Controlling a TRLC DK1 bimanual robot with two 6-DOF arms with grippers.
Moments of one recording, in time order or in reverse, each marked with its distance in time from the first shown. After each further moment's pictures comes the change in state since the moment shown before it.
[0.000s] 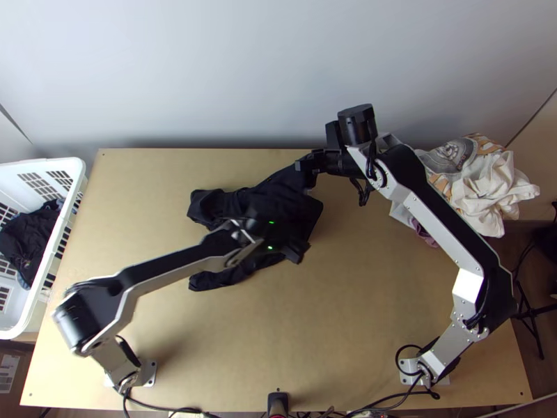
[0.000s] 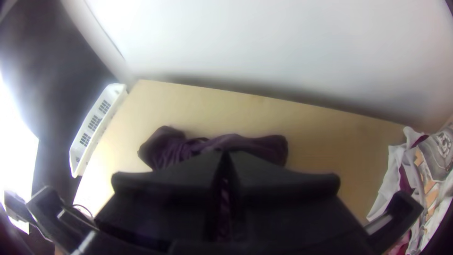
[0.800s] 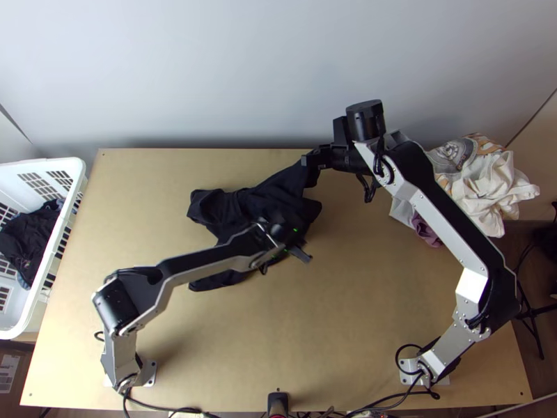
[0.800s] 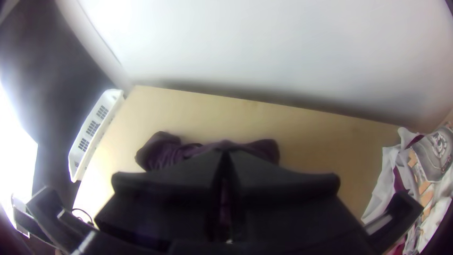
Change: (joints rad) left arm -0.056 0.186 0.121 -0.023 -0.309 0.124; right arm -0.032 -0.008 0.014 -0.009 0.000 -0.004
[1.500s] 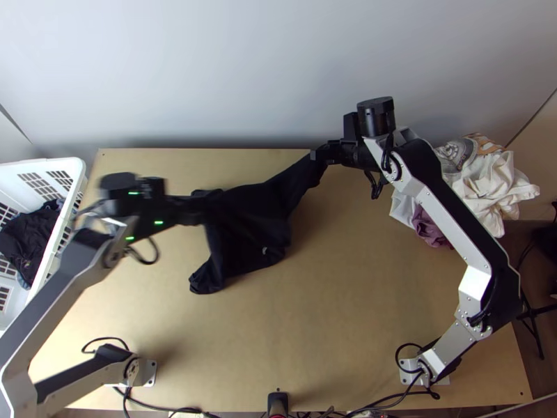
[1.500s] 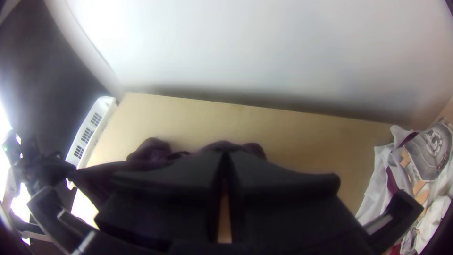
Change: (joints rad) left arm 0.589 -0.804 -0.309 -0.235 0.505 -0.188; right arm -0.049 -0.002 -0.011 0.012 0.000 -0.004
